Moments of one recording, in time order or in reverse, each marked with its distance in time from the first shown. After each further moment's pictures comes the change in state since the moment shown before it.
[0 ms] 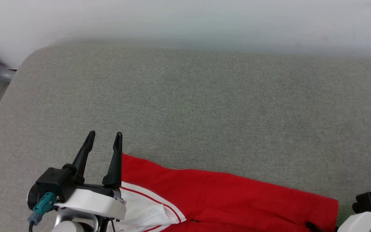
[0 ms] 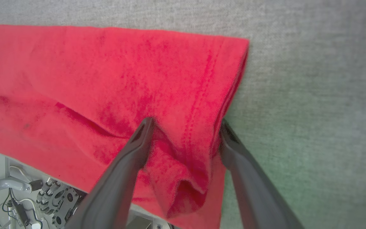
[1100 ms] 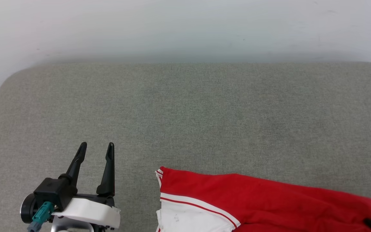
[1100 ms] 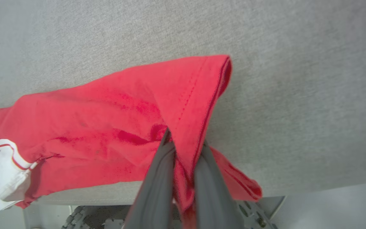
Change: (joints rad) left arm 0.062 -0.017 0.046 0.024 0.056 0.008 -0.001; right arm -0.034 -0.006 -0.370 -0.088 0.110 0.001 0.219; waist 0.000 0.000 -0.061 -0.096
